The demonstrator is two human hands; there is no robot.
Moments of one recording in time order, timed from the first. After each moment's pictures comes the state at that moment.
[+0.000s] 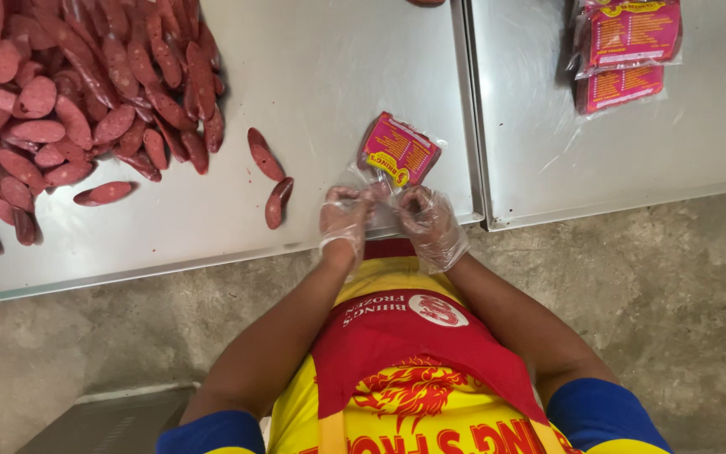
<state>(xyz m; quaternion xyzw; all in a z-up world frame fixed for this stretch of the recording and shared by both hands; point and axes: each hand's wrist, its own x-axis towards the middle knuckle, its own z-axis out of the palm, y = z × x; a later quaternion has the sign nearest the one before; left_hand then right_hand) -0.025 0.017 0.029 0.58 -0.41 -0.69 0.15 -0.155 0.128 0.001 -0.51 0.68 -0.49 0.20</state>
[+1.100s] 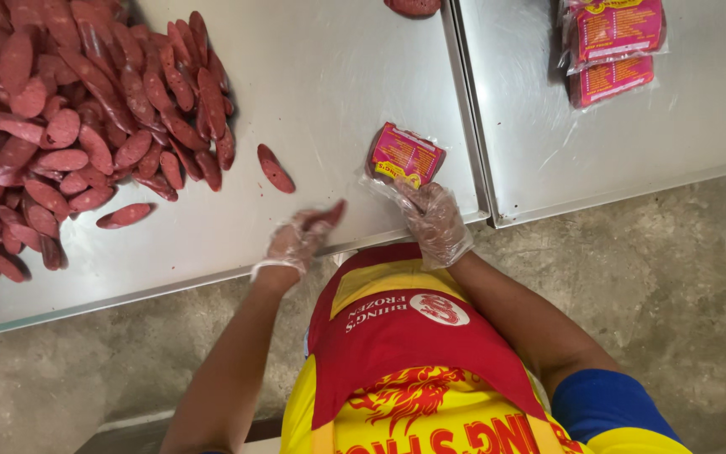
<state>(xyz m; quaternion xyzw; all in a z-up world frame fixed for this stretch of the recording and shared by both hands) 0.073 -0.052 0.048 0.44 -0.81 -0.35 -0.16 -0.144 0.113 0.015 -0.11 0.75 -0.47 0.45</state>
